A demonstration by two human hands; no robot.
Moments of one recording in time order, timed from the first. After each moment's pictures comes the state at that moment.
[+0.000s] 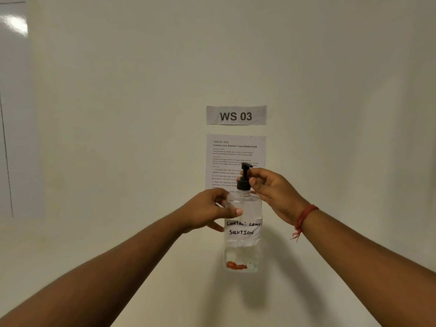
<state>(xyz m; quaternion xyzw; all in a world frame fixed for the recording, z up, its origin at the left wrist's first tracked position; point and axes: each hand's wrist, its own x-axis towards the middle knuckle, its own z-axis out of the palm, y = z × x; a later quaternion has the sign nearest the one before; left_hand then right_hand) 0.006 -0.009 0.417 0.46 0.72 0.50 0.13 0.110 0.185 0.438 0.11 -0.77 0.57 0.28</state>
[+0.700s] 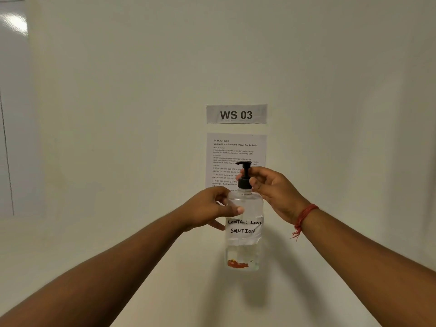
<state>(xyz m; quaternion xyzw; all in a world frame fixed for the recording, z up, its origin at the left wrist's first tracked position) 0.008 -0.009 0.418 0.47 0.72 0.50 0.13 0.108 0.185 0.435 0.15 -0.75 0.57 0.28</state>
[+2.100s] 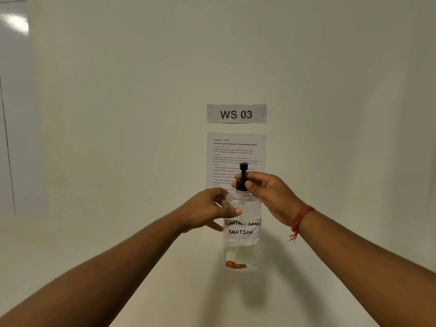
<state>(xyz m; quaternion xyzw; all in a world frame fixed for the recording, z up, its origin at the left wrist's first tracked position) 0.012 -0.015 0.415 0.46 0.73 0.49 0.12 0.113 0.173 0.432 0.13 -0.77 0.57 0.26</state>
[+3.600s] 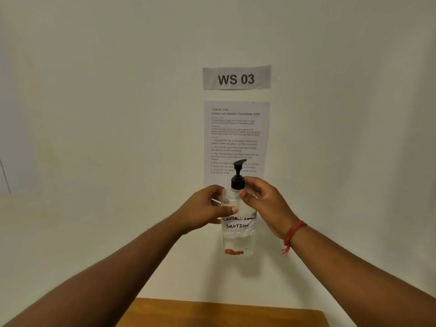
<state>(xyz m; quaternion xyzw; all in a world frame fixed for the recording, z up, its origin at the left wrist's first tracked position) -0.010 -0.002 0.347 0.41 0.74 0.52 0.12 0.098 0.170 0.344 0.04 -0.78 0.55 0.30</state>
